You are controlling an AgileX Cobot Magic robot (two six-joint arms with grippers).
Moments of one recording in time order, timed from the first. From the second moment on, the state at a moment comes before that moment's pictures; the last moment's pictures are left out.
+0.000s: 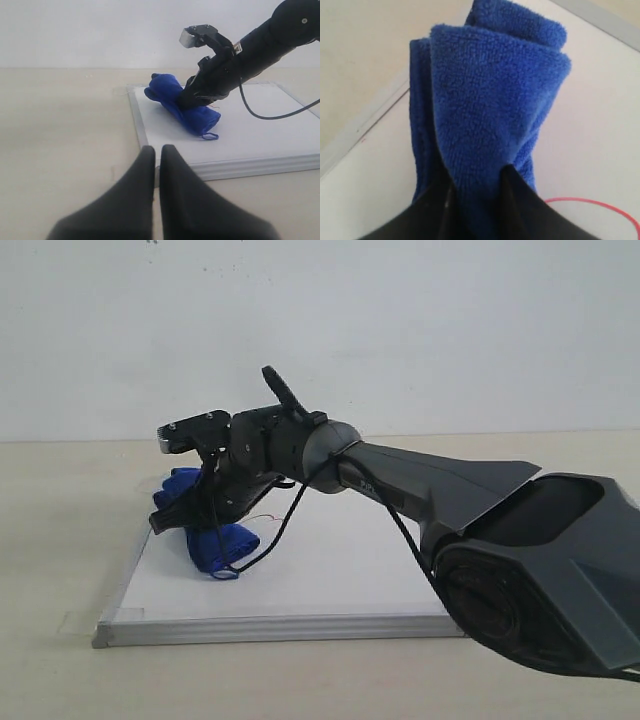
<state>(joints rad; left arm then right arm) -0.02 0.00 0.00 -0.13 0.29 0.06 0.71 2.63 -2.33 0.17 0.67 -0.08</state>
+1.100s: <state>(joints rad) -0.02 0.00 0.00 -0.13 0.29 0.06 0.71 2.63 -2.33 -0.06 0.66 0.02</state>
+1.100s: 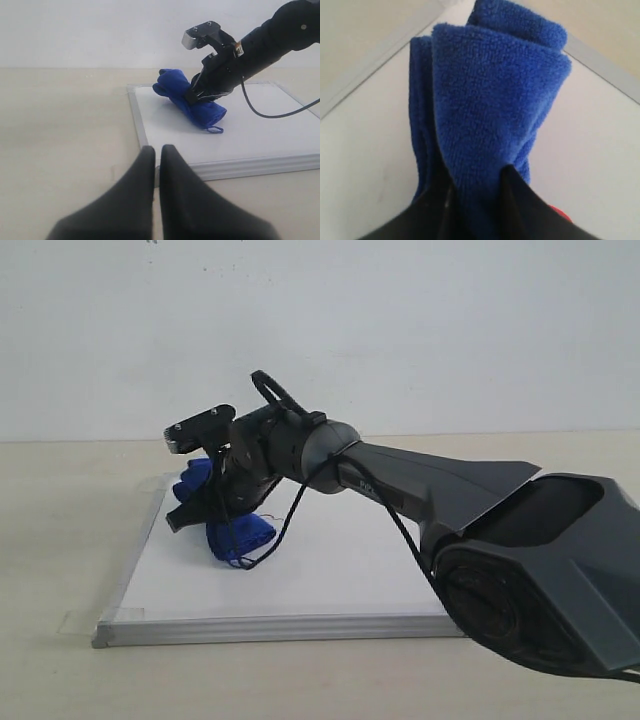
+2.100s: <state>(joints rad) -0.02 0.00 0.00 -0.13 0.29 0.06 0.75 2.63 -2.33 -0.32 0.57 0.24</state>
